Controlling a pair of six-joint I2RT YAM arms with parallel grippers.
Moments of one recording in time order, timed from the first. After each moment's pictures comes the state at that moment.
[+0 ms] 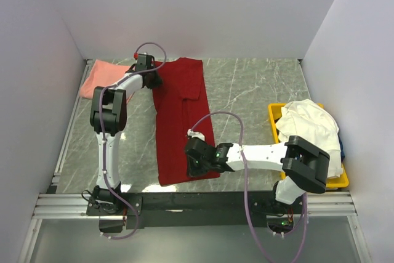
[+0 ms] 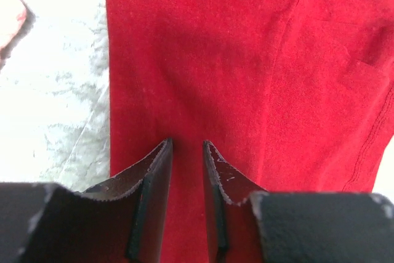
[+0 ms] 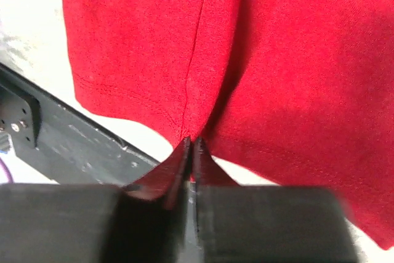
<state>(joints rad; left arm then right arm) -0.18 2.30 1.75 -0.24 0.02 -0.62 1.16 1.56 0.83 -0.25 0.03 0.90</state>
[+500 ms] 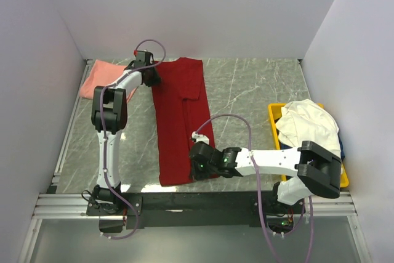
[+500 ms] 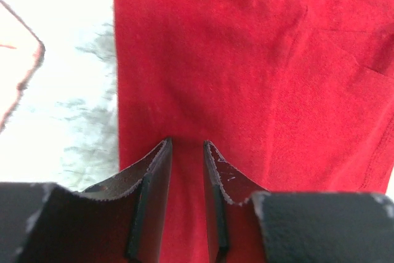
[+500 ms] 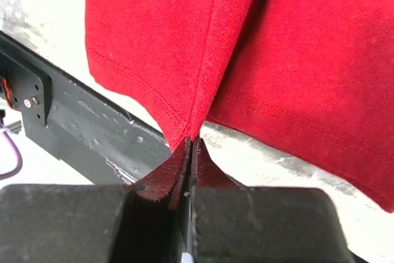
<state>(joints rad) -0.16 2.35 1.87 -0.32 0.03 -0.56 1.21 1.44 0.76 -0.26 0.06 0.94</state>
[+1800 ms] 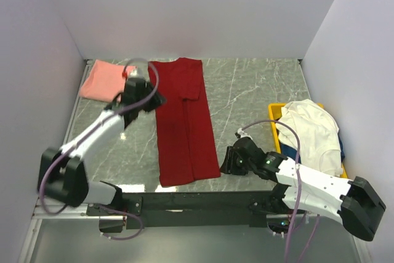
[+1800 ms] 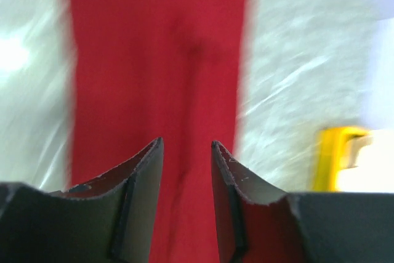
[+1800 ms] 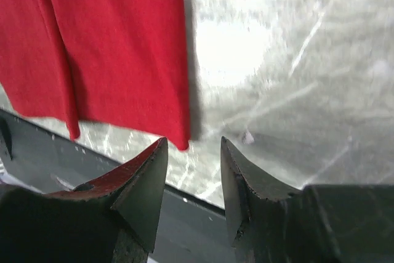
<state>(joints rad) -0.33 1.43 1.09 -0.22 0.02 -0.81 0.84 0.95 0.41 -0.38 0.00 0.89</state>
